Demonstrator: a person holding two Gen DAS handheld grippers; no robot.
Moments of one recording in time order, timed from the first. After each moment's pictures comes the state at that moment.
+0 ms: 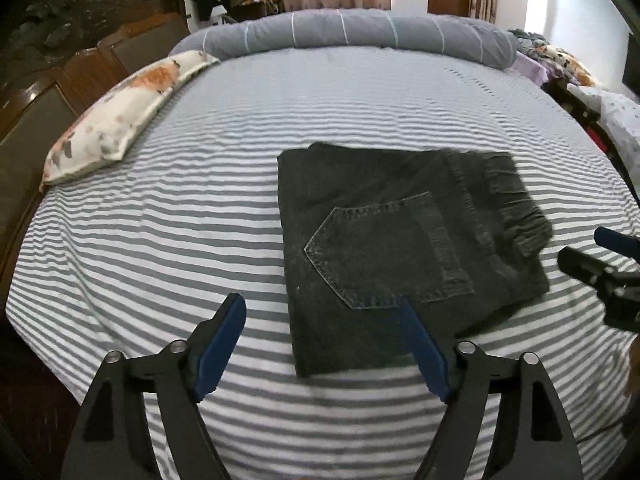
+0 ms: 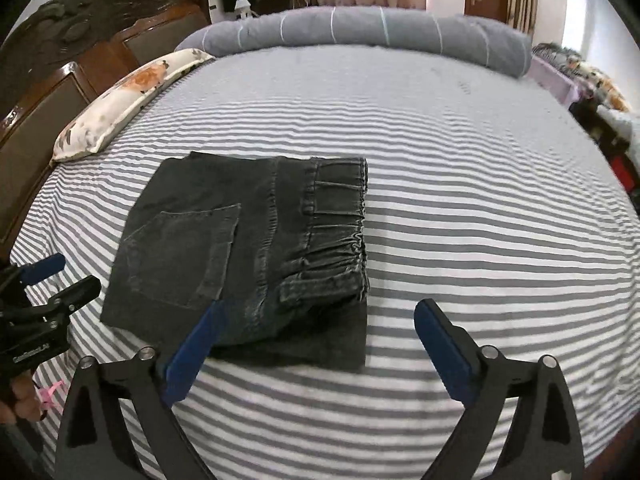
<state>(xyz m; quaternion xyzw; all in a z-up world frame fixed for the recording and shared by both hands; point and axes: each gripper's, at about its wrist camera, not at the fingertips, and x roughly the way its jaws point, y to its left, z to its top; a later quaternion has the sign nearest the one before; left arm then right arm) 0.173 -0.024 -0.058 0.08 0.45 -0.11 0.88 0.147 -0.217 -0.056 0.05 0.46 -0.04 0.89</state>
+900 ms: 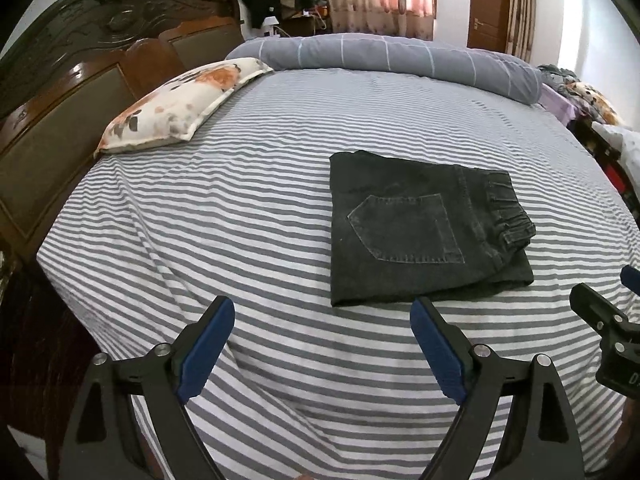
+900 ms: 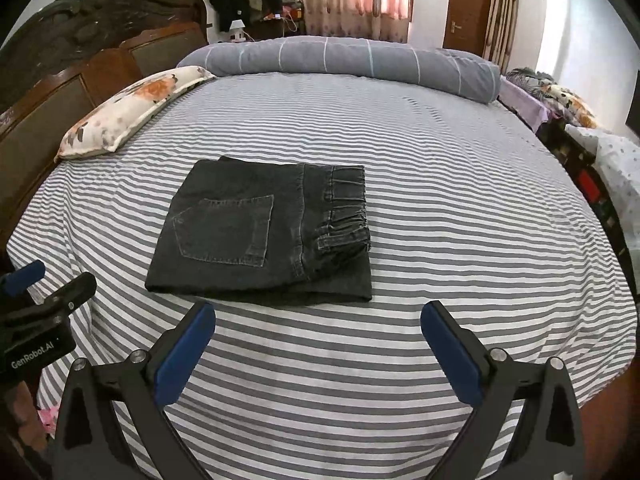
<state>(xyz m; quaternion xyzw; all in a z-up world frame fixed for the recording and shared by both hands) 0.086 0.008 -0.021 0.04 0.42 -0.03 0.90 0.063 -0.165 -0.014 0.02 0.42 -0.07 0.90</state>
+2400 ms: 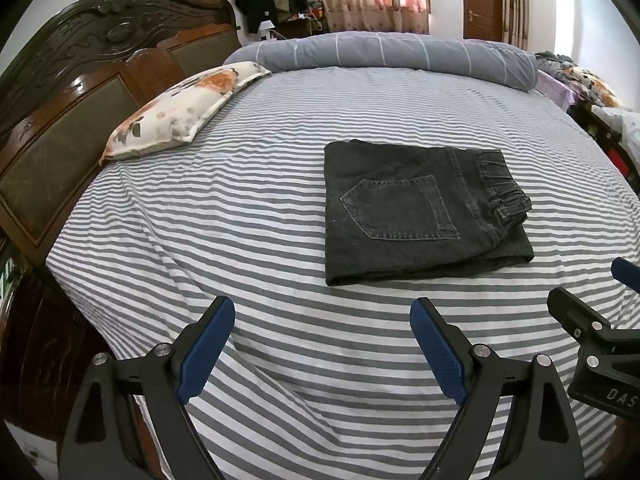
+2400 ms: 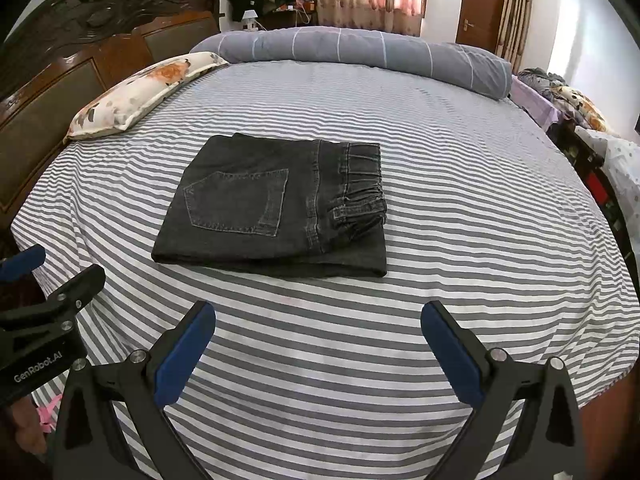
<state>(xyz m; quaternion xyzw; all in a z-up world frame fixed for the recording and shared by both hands) 0.064 -0.004 -0.030 0.07 0.42 -0.03 0.90 0.048 -0.161 -0.032 0.01 0.44 -0.05 0.90</state>
